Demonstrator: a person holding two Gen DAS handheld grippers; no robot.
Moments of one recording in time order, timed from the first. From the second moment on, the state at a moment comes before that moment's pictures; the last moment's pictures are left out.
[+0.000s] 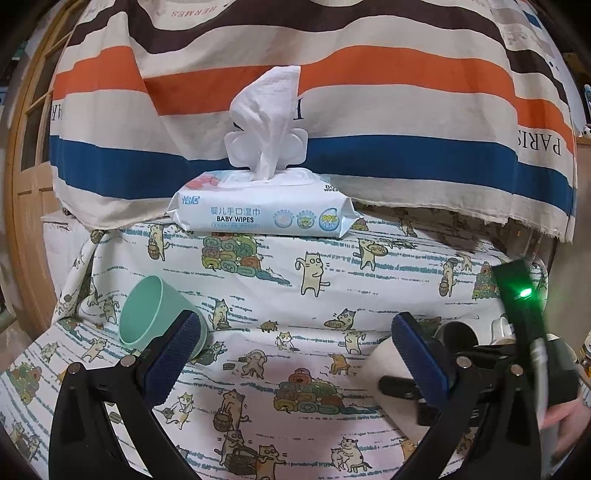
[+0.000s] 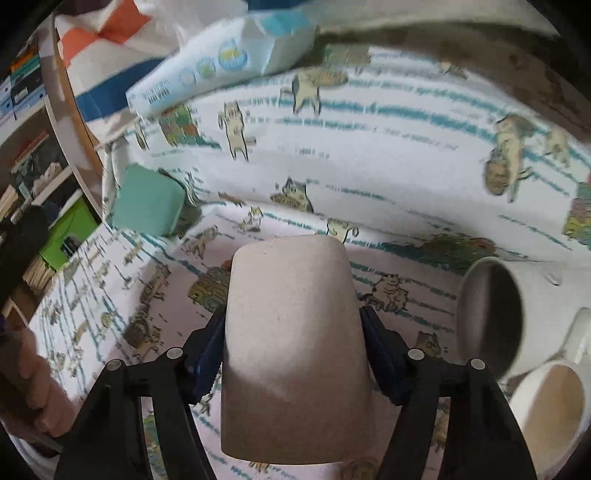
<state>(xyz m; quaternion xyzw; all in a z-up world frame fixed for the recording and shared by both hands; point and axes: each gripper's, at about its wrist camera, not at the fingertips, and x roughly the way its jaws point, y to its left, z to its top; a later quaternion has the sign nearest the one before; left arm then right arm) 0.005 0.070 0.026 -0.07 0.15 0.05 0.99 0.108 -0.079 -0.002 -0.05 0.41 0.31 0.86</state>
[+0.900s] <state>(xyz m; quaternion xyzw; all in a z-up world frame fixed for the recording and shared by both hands) -0.003 0.057 0.028 -0.02 0.12 0.08 0.99 0.084 -0.125 -0.005 0.03 0.48 0.17 0.86</state>
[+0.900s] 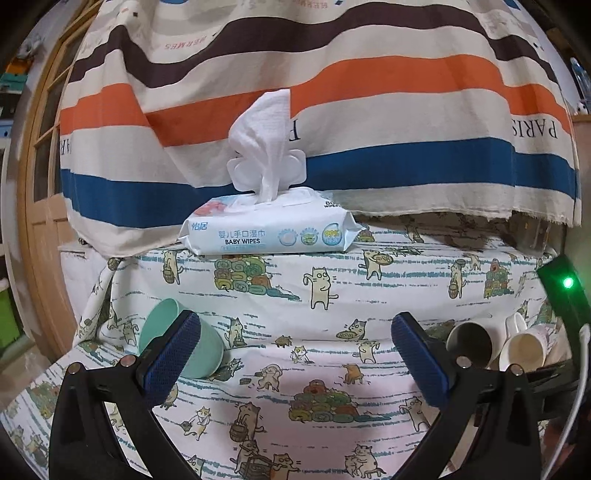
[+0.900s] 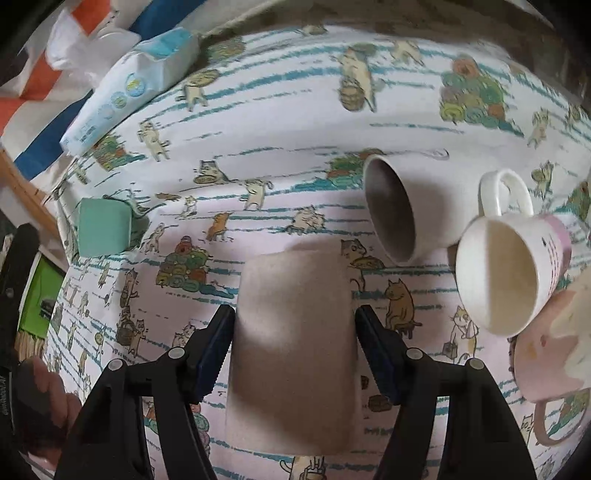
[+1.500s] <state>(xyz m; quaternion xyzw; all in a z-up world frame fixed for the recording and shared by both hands) -0.005 0.033 0.019 -0.01 0.13 0.06 0.99 0.031 -0.219 0.077 -0.01 0.20 0.13 0.97</state>
